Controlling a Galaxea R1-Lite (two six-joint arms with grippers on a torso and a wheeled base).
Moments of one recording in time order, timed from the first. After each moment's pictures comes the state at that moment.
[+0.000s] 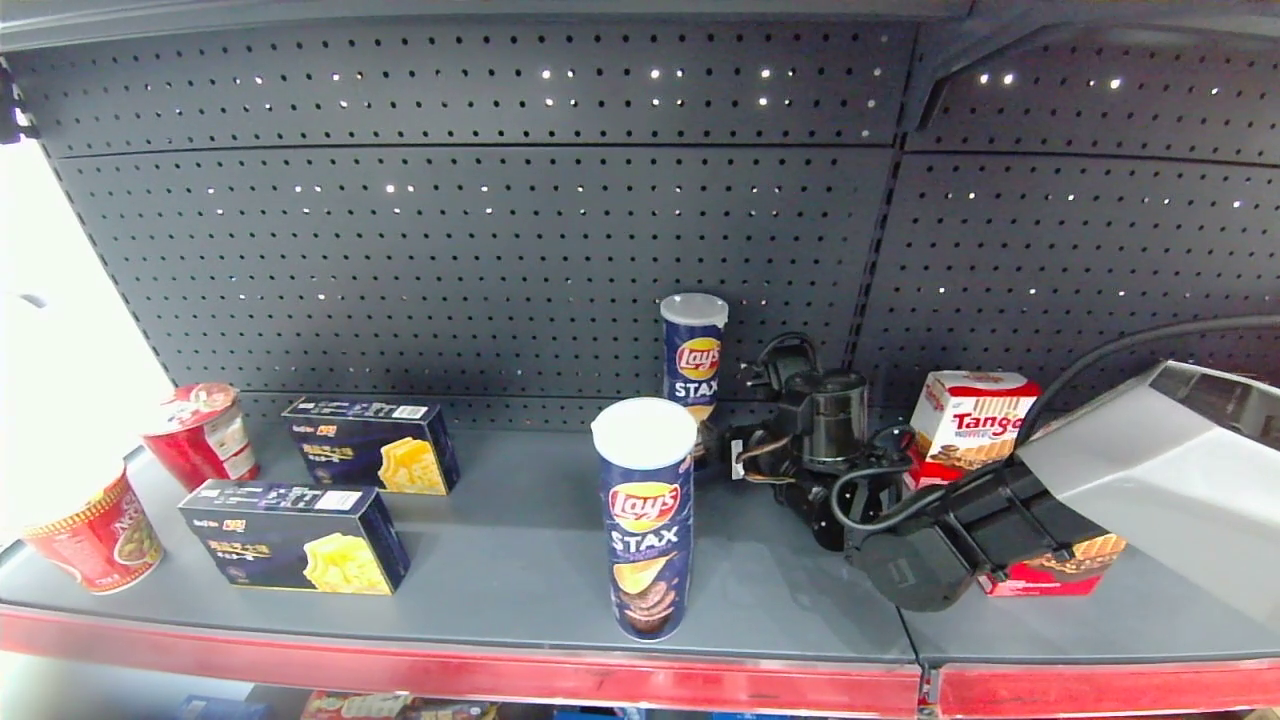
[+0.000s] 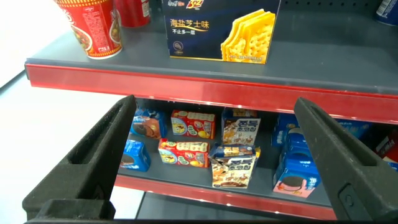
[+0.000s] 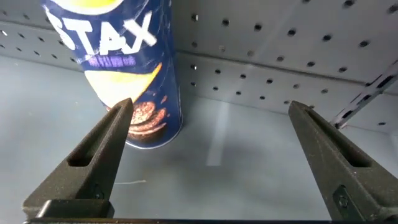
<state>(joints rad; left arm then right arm) 0.11 0.09 0.00 0.00 0.02 -0.01 0.65 2.17 -1.14 -0.85 -0.43 0.08</state>
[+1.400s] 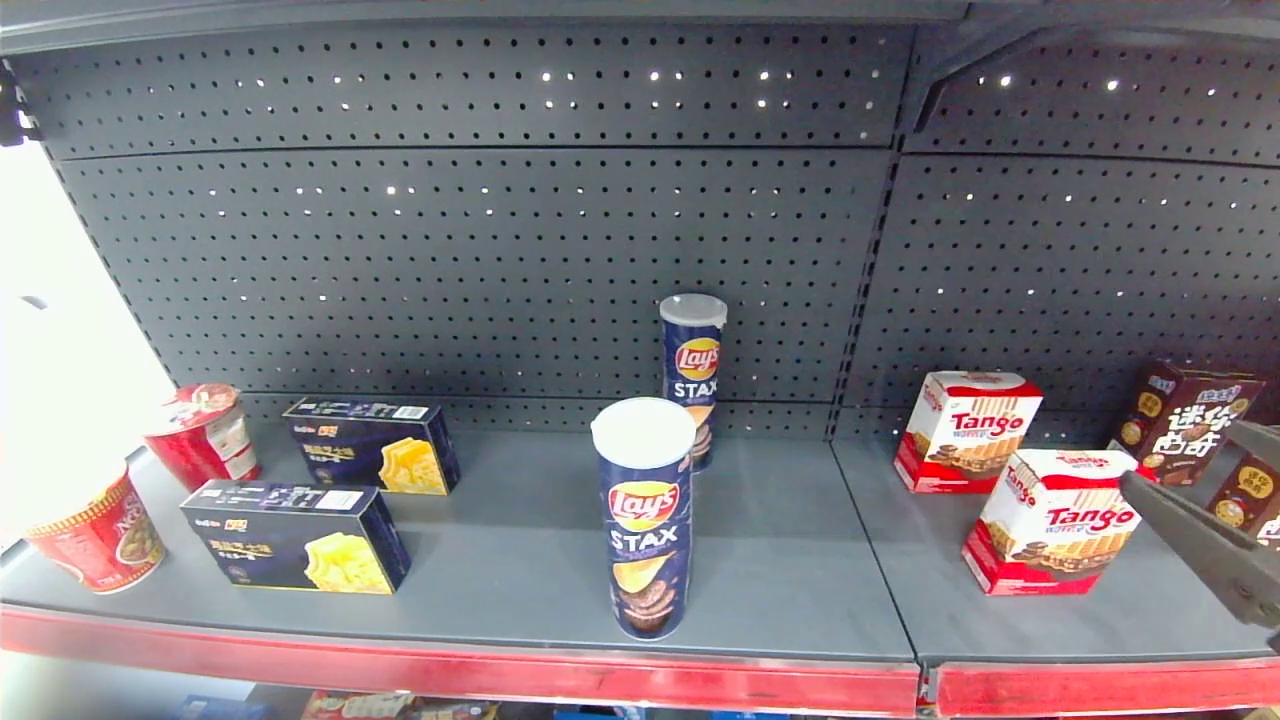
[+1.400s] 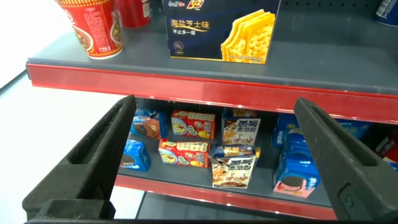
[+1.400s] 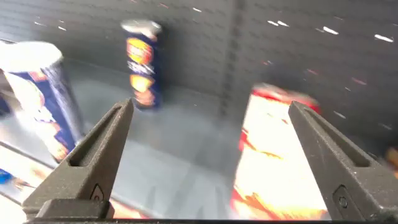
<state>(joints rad) 0.11 0.09 0.00 0.00 0.02 -0.01 0.46 0.89 -0.24 -0.77 -0.11 -0.09</state>
